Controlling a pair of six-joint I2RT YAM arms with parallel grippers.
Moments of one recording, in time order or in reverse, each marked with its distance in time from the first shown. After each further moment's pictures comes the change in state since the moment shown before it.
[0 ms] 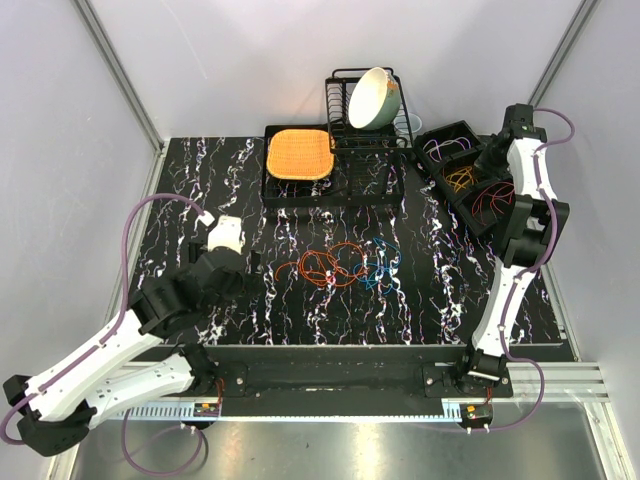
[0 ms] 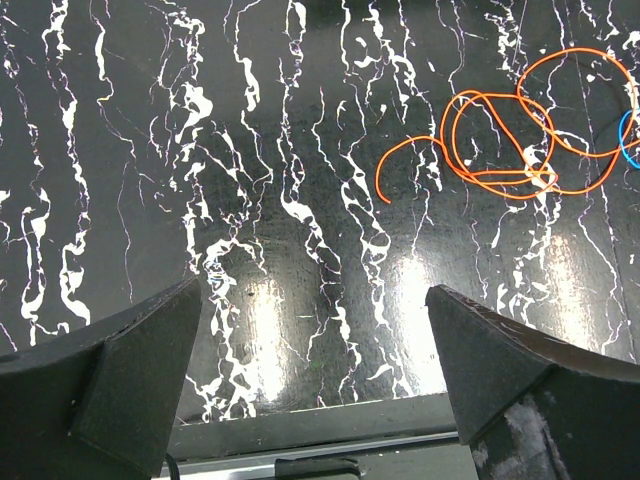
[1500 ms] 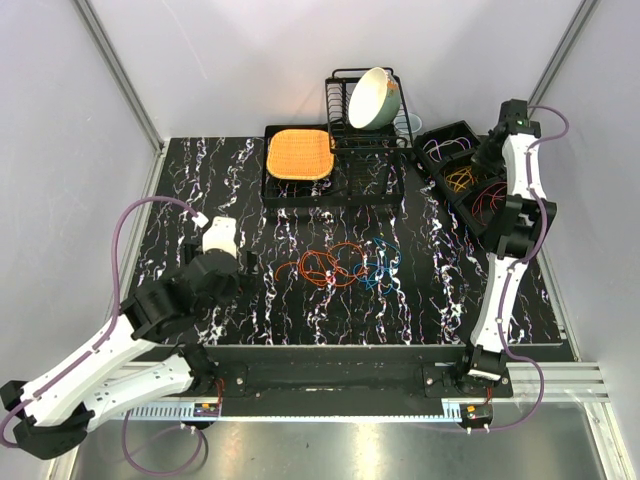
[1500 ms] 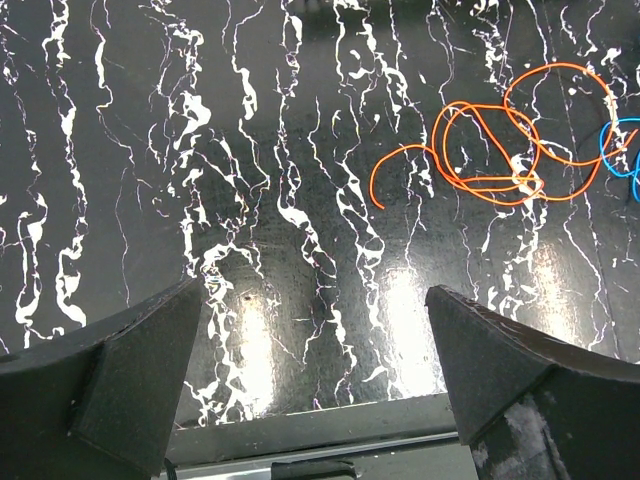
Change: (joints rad) left arm -0.004 -0.034 0.000 0.000 0.000 0.000; right arm 0.010 0.183 0.297 -0.129 0.029 0.040
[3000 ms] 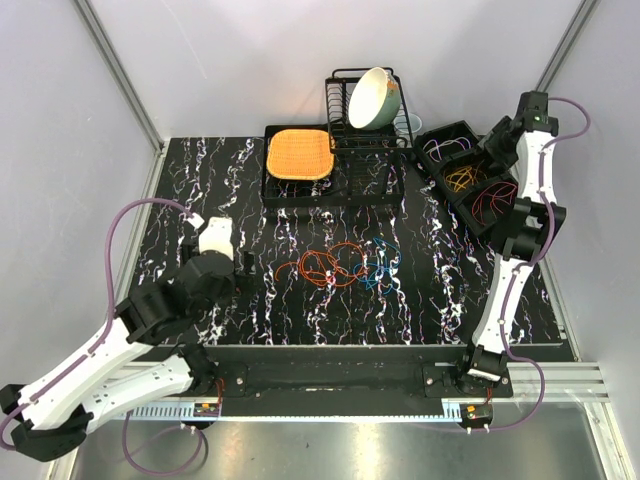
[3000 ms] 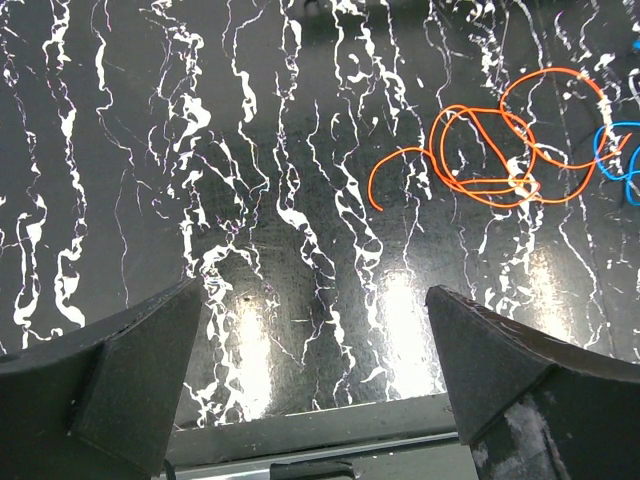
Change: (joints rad) left arm 0.000 -0.019 0.000 -0.001 0.000 0.000; right arm -0.048 -0.003 0.068 0.021 -0.055 0.057
